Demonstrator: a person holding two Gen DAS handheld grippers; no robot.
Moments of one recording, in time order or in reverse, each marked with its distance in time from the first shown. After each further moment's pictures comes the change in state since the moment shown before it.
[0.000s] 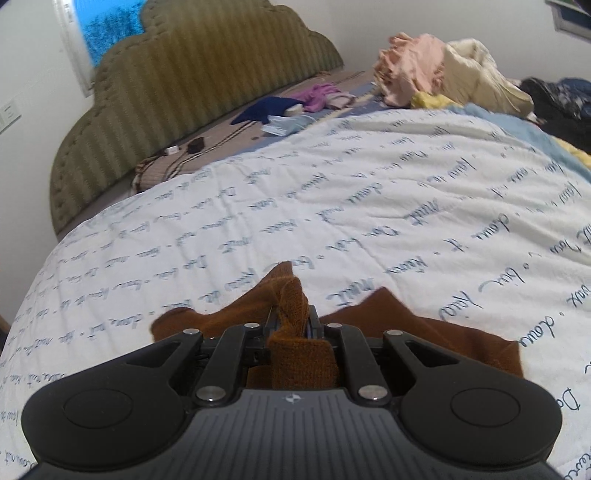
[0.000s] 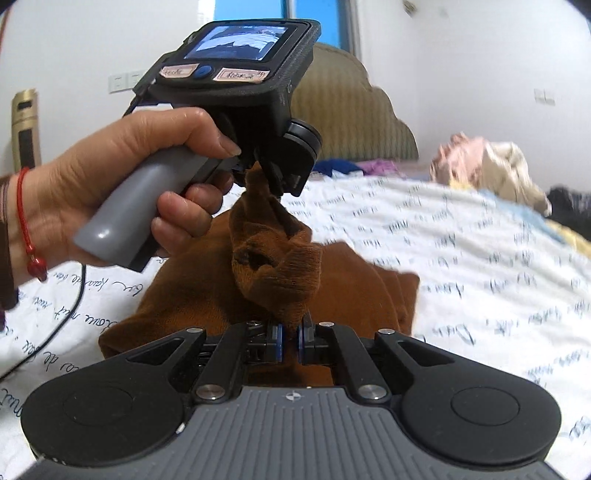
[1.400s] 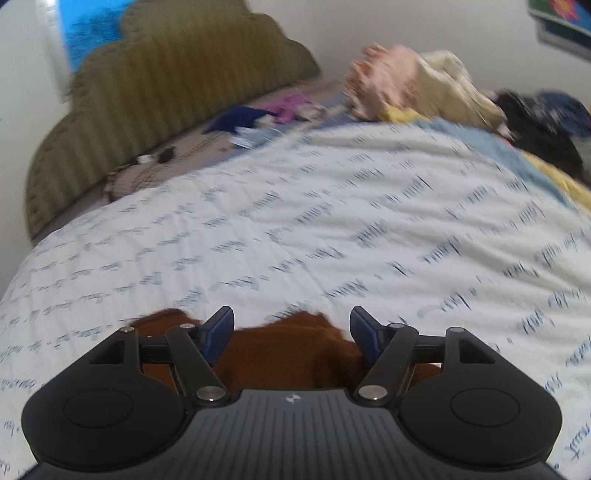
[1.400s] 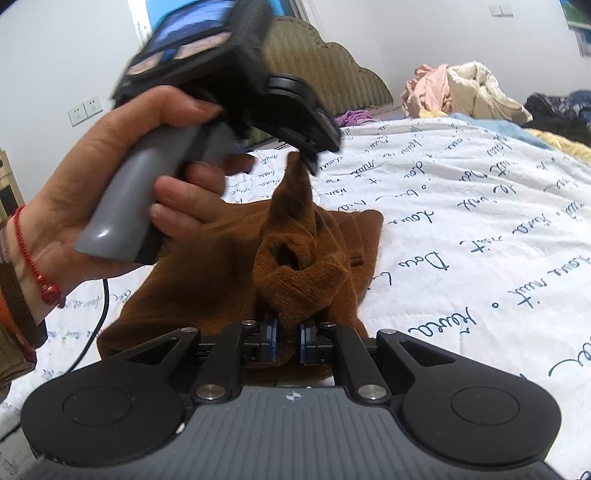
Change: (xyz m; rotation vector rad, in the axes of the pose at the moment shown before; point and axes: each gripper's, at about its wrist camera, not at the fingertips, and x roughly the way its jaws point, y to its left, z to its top) left arm -0.018 -0.020 0.019 -0.050 -0.033 -0.063; right arm 0.004 -0.058 -0.011 0.270 0.095 0.057
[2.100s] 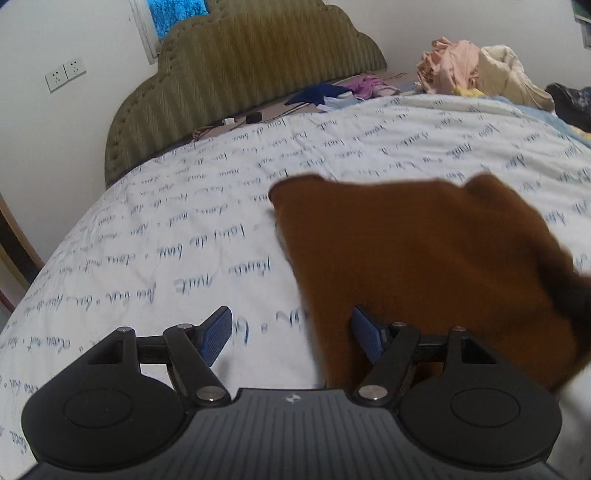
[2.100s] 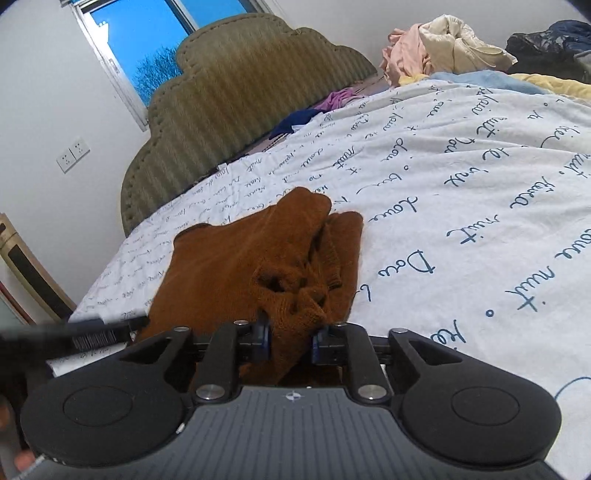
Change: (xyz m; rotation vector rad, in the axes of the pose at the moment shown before) left arm -0.071 0.082 -0.152 -0.053 0.018 0.157; right arm 0.020 -0.042 0.024 0.176 0.024 0.065
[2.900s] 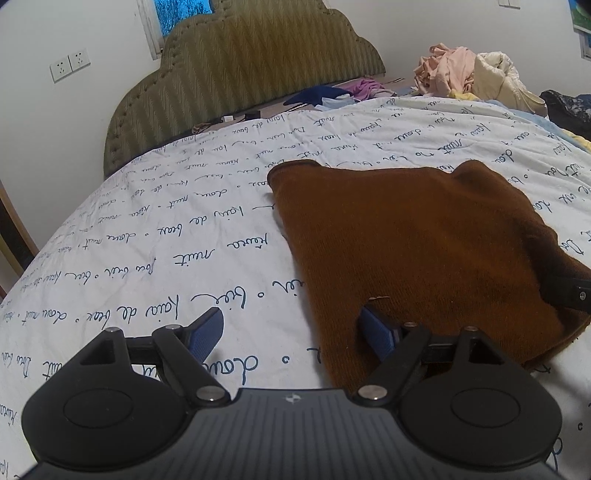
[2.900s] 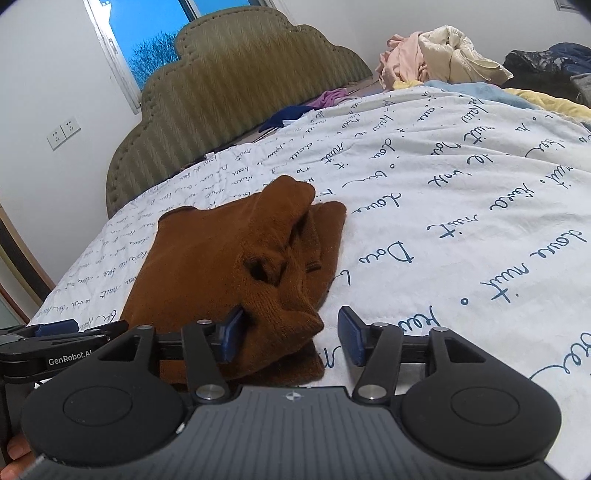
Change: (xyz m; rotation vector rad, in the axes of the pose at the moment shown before) left arm -0.012 0.005 -0.020 -0.035 -0.009 -0.033; right arm -0.005 0.001 -0.009 -0.084 0.018 -0.071
